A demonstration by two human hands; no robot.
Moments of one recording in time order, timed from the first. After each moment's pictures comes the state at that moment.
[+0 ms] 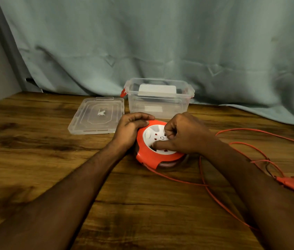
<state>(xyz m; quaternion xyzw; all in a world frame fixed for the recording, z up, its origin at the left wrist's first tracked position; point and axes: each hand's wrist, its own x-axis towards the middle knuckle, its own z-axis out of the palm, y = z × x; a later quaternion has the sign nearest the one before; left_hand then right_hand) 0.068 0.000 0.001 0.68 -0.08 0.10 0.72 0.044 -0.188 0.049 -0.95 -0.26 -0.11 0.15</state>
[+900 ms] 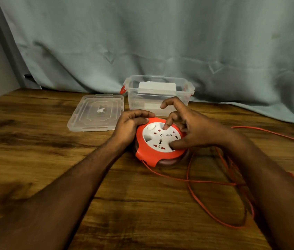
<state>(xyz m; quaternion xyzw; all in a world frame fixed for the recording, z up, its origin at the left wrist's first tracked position) 0.065 0.002 0.003 0.69 -0.09 0.09 0.71 0.054 -0.214 0.060 -0.91 -0.33 0.02 0.26</state>
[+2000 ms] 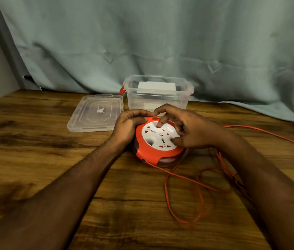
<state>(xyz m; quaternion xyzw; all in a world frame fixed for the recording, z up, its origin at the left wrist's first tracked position) 0.063 0.002 0.005 0.68 -0.09 0.09 0.72 0.057 -0.211 0.056 -0.90 -0.37 0.00 0.23</state>
